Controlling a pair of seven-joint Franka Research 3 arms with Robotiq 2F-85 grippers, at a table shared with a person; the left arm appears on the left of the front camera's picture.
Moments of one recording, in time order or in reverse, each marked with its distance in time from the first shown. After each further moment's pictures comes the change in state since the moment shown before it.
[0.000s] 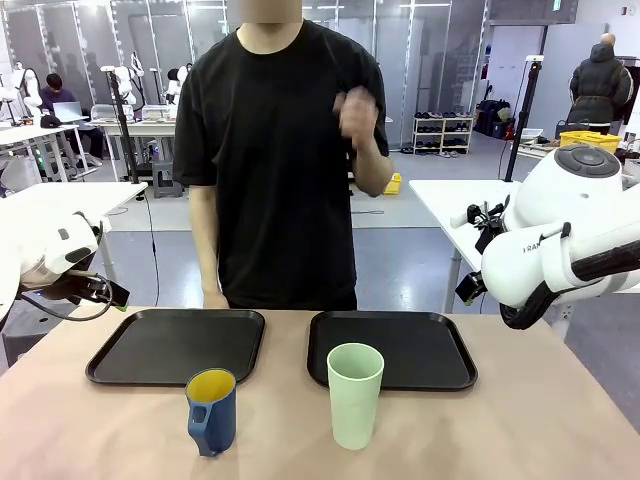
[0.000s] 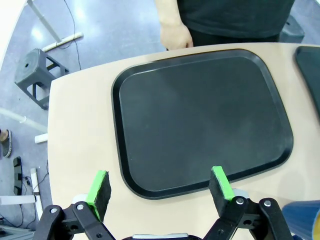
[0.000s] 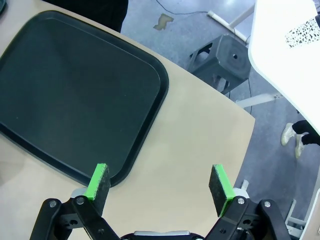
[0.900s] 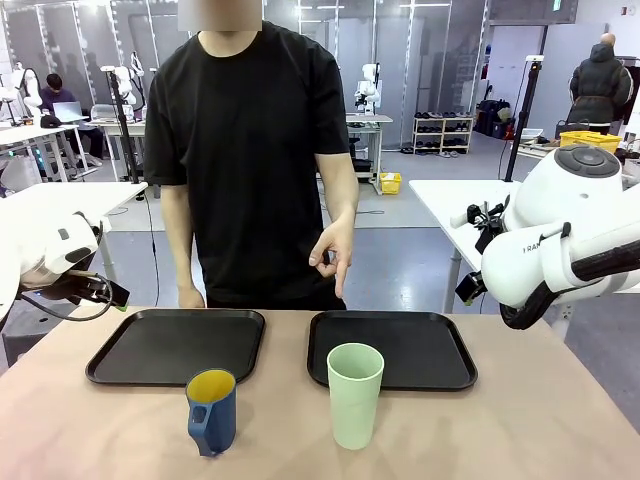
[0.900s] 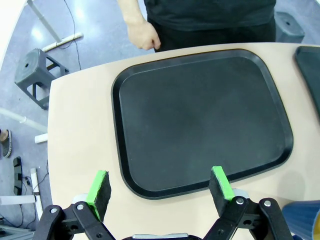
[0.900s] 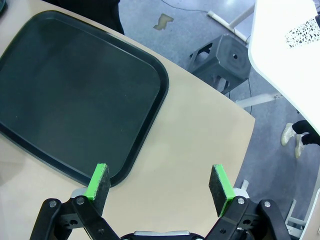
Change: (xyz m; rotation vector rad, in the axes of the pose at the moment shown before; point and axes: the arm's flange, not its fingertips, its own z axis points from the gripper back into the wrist) left arm 0.000 0.000 0.000 0.000 0.000 0.000; right arm 0.000 0.000 0.000 0.000 0.000 0.000
